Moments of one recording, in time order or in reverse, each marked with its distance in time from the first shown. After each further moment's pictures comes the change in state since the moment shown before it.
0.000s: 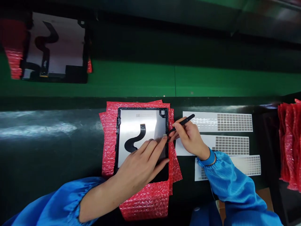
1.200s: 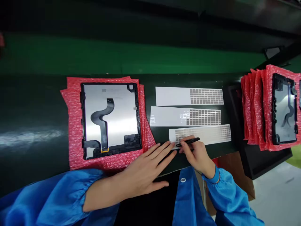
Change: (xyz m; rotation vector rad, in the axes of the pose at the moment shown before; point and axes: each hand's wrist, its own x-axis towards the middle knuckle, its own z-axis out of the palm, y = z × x) left_hand -0.028 0.096 0.024 -0.164 -0.148 0.439; right_hand -0.185 0.015 -0.063 -0.437 0.175 0.099
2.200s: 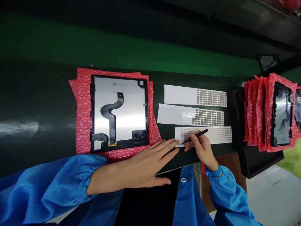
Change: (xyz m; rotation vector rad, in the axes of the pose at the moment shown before) left_hand 0.000 -0.014 -0.019 -0.177 -0.024 0.012; right_hand 0.009 0.003 -0.003 0.301 0.056 0.175
